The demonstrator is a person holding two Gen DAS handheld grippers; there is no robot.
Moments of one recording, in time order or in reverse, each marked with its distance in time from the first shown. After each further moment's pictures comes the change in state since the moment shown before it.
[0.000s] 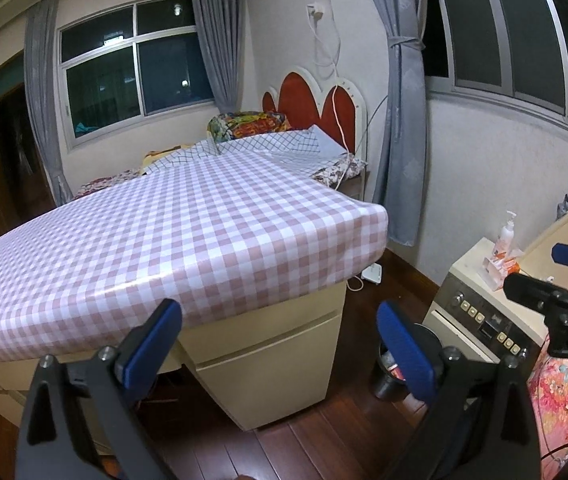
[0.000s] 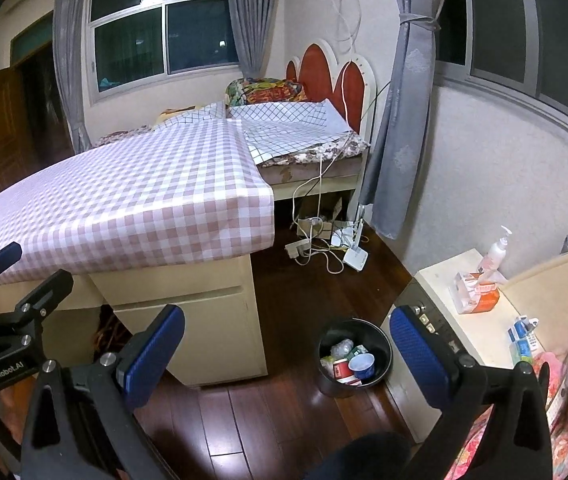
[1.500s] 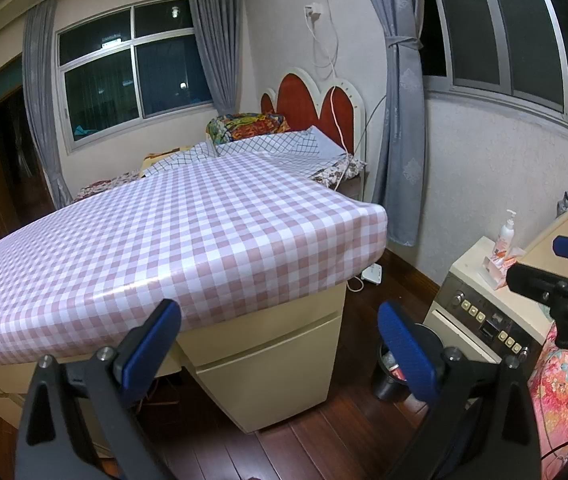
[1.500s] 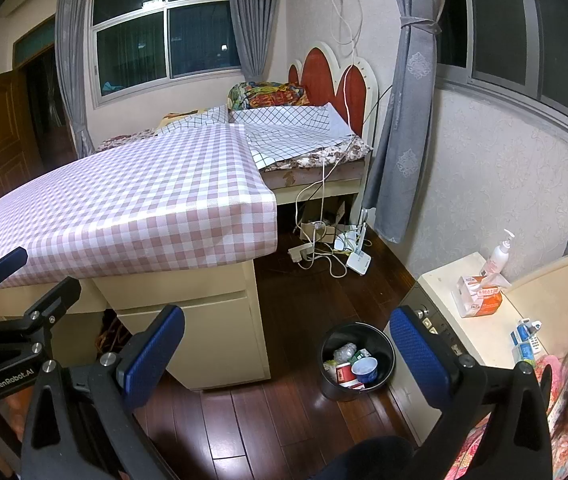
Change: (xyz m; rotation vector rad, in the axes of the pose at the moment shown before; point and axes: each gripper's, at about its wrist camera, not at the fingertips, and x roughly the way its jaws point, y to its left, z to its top) left arm -0.001 -0.001 0.002 0.001 -0.002 -0.002; right arm -0.001 -0.007 0.002 -0.003 -0.012 0.013
